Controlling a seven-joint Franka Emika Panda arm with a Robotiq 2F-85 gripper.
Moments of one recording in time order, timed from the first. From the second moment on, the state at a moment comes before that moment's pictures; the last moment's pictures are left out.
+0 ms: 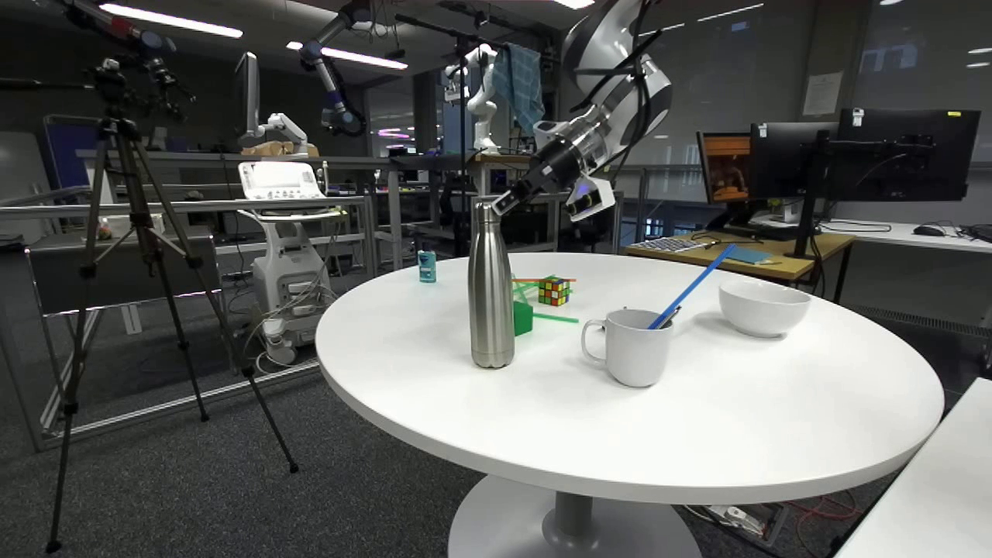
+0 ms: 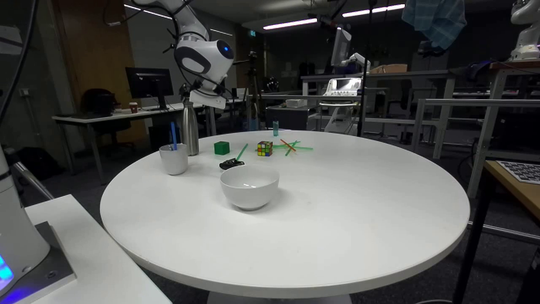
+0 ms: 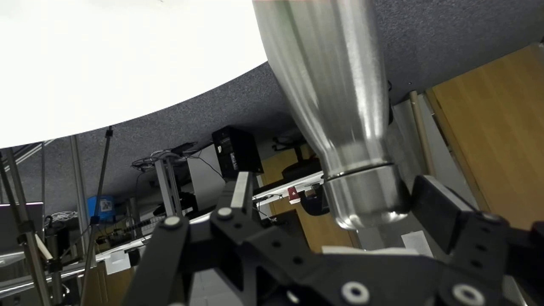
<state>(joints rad) 0.09 0.38 0.14 -1.91 1.25 2.23 -1.72</state>
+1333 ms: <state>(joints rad) 0.09 0.39 0.14 -1.90 1.25 2.21 -1.66</state>
